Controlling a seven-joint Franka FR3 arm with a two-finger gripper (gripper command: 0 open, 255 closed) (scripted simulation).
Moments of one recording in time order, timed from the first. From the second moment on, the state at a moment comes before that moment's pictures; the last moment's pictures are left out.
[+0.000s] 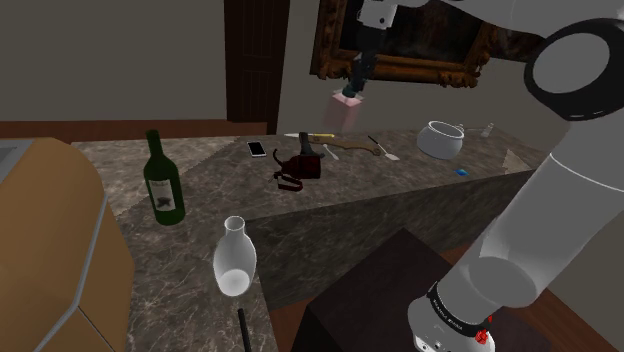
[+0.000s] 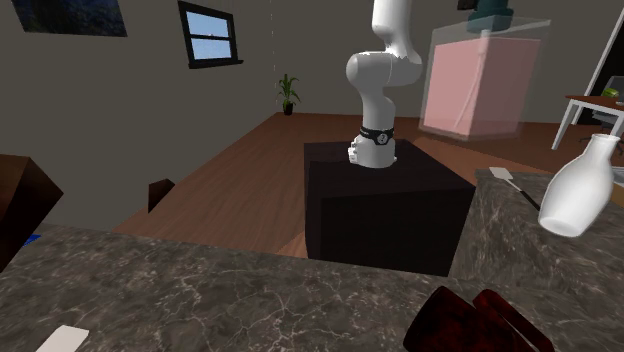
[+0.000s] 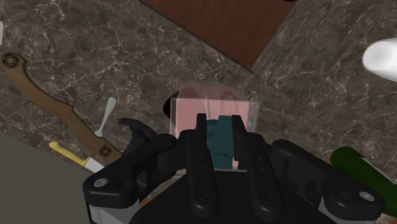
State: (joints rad) arm 0.02 0.03 -0.23 -1.56 0.00 1.57 -0.39
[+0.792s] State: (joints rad) arm 0.17 -0.01 -0.09 -1.62 0.00 1.58 -0.10
